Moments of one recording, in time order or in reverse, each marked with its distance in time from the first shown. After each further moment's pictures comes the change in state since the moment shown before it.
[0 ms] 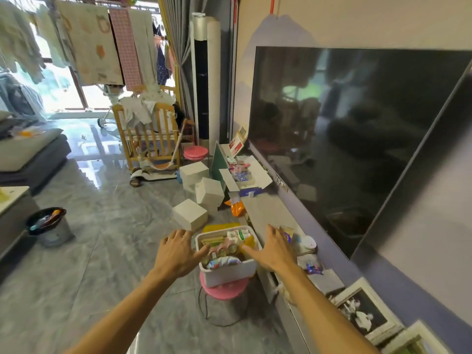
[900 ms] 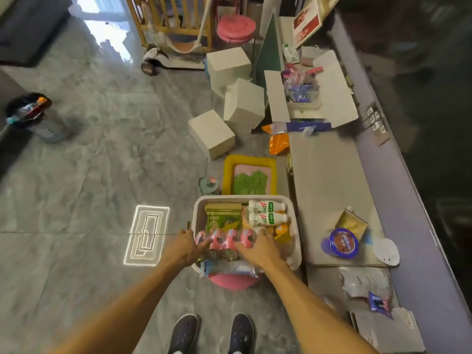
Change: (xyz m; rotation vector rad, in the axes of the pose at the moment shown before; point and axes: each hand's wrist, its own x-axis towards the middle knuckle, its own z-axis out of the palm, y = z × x) left_hand 0.327 -0.071 0.357 -0.166 -0.566 -0.538; right_hand 0.428 0.084 0.349 0.019 -0.580 0.136
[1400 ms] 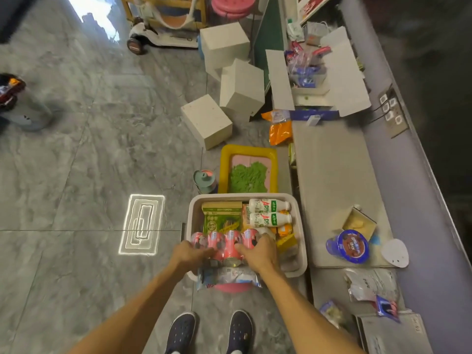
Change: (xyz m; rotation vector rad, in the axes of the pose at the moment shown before) left_hand 0.054 -0.004 0.048 -0.598 -0.267 -0.230; right_hand 0.050 0.008 0.045 0.314 0.095 0.131
